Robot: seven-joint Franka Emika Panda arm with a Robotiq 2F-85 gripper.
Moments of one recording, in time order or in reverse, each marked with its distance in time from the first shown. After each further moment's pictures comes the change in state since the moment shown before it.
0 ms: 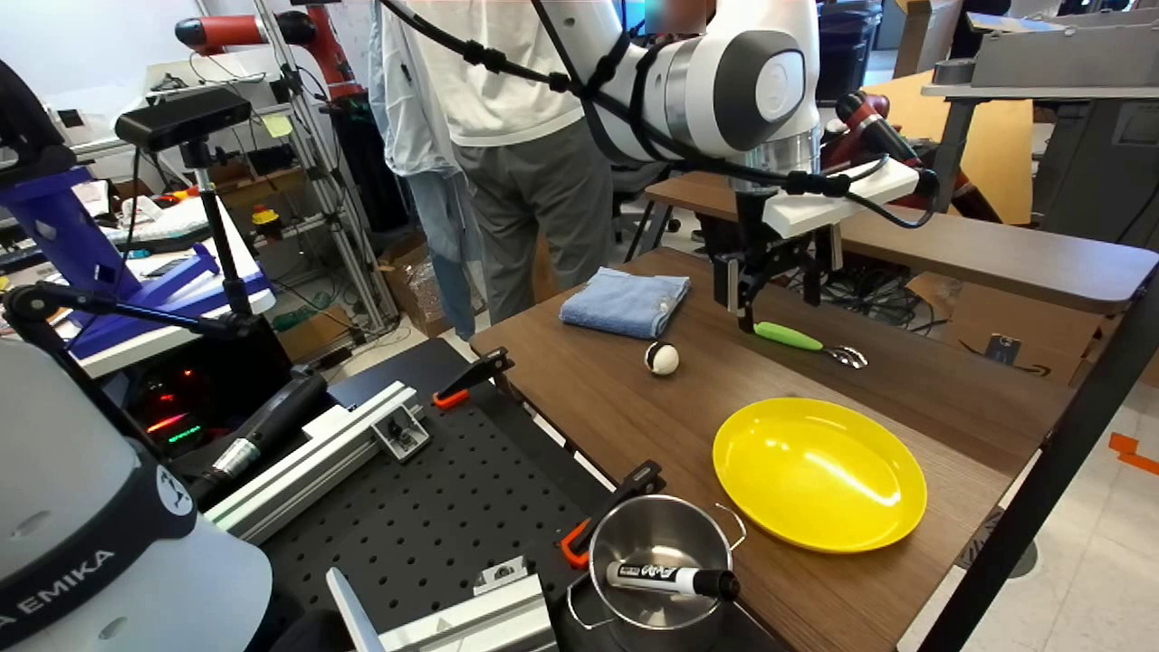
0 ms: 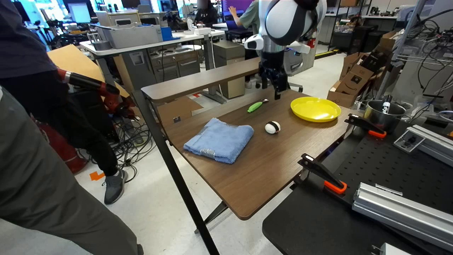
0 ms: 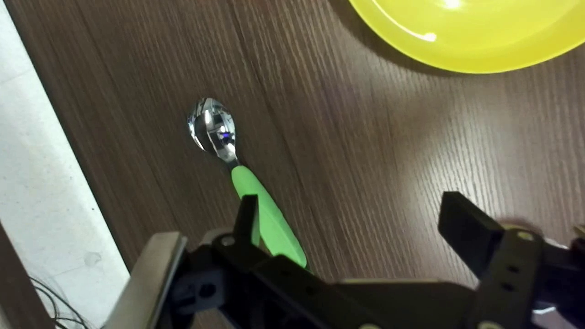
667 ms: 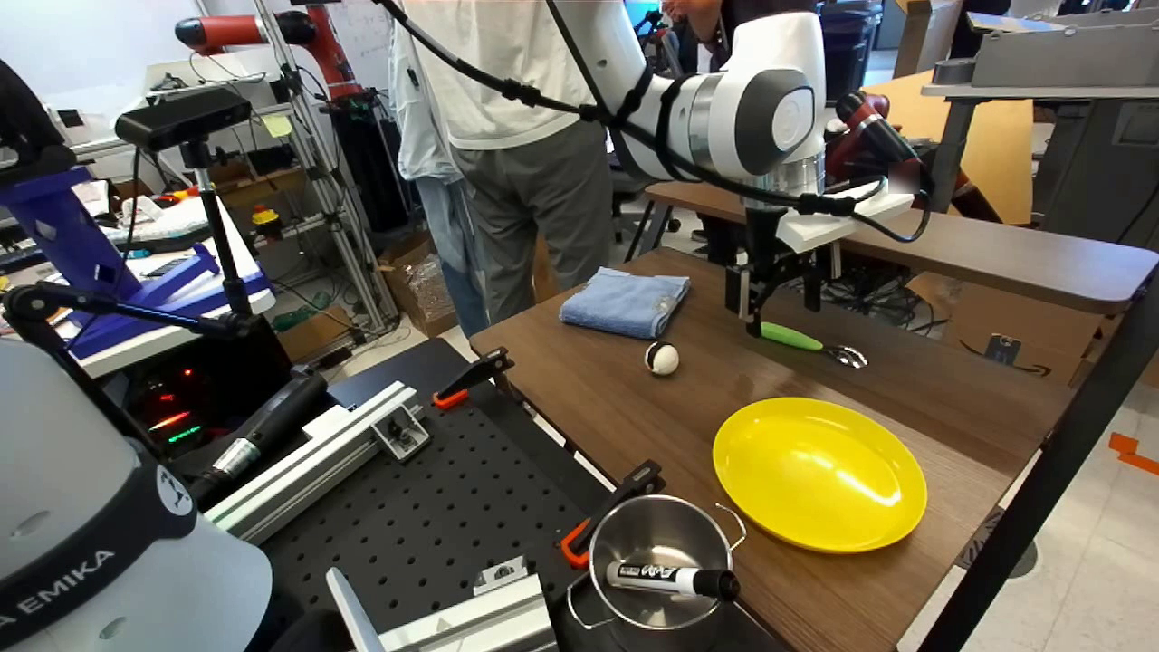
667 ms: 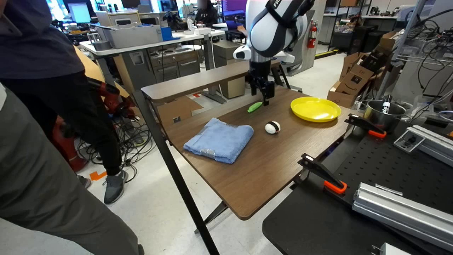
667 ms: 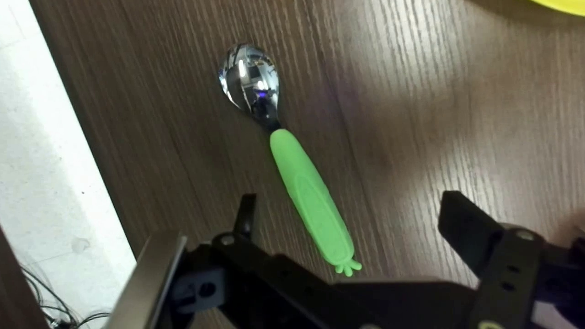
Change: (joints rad) arm -0.002 0.159 0.033 0.198 0.000 -0.050 -0.031
